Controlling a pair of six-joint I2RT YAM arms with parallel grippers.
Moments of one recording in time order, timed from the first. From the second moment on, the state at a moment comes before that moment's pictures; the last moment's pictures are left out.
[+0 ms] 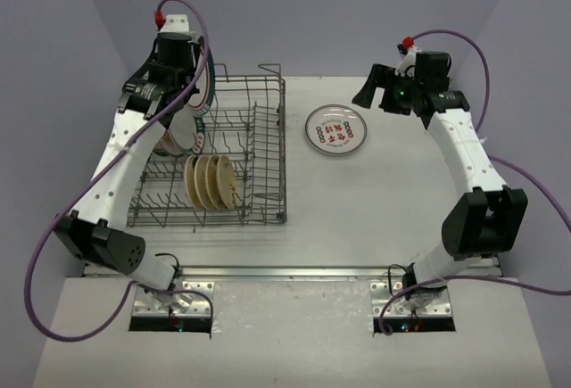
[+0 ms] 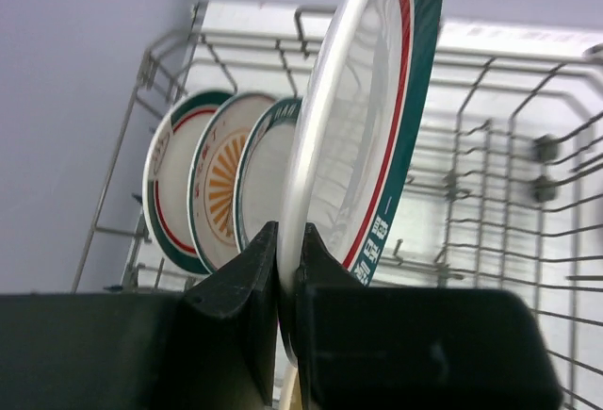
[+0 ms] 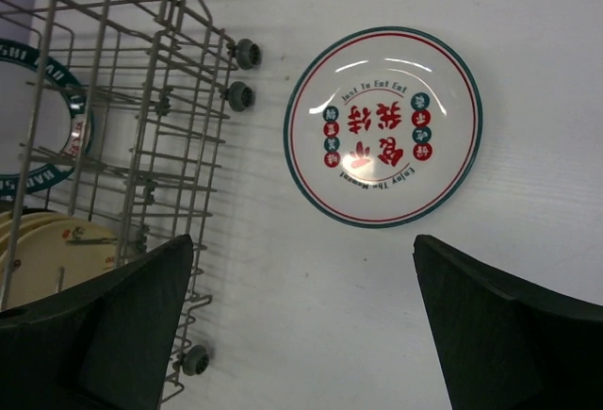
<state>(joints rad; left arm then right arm) -0.22 1.52 1.77 -0.81 -0.52 -0.13 0.04 1.62 1.51 -0.51 -0.35 0.26</state>
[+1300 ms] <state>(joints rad) -0.23 1.34 1.59 -0.73 0.53 -0.25 0.23 1.49 1.38 -0.22 -0.77 0.28</state>
